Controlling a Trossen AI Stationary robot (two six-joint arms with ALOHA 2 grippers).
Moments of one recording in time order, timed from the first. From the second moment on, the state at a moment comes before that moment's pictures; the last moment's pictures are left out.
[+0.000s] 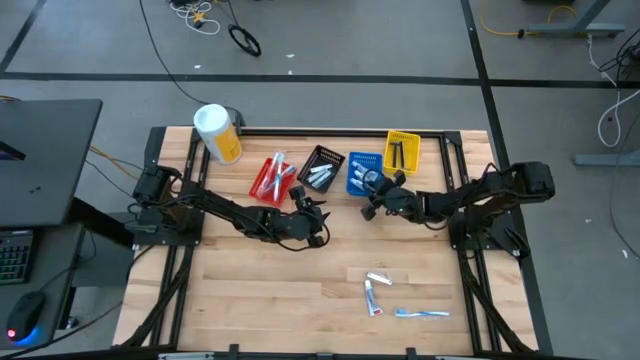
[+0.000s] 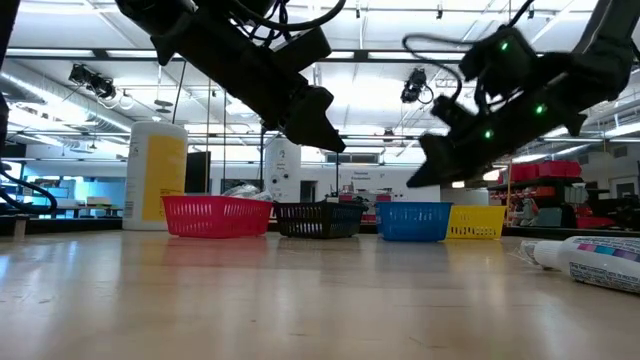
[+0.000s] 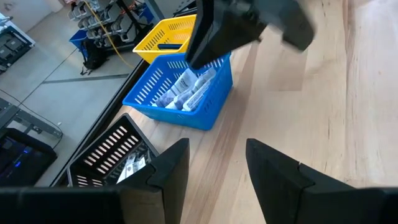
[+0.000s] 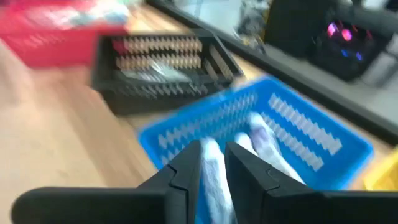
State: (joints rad) left arm -0.18 1.75 0.93 0.28 -0.74 0.06; right arm -0.05 1.48 0.38 0.59 0.63 0.21
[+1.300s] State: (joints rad) left arm -0.12 1.75 0.93 0.28 -0.57 0.05; right arm 0.19 1.18 0.38 0.32 0.04 0.01
